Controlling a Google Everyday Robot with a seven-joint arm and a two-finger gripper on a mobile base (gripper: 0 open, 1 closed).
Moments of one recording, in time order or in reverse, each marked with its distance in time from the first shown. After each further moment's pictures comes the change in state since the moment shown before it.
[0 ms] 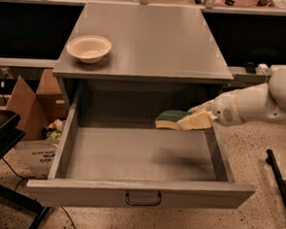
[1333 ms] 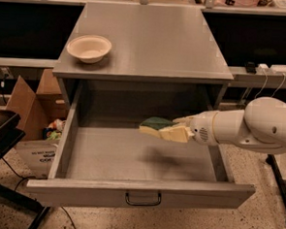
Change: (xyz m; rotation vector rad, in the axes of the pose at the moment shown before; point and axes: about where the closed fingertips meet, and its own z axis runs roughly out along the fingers) arm 0.010 0.045 0.051 0.008 -0.121 0.100
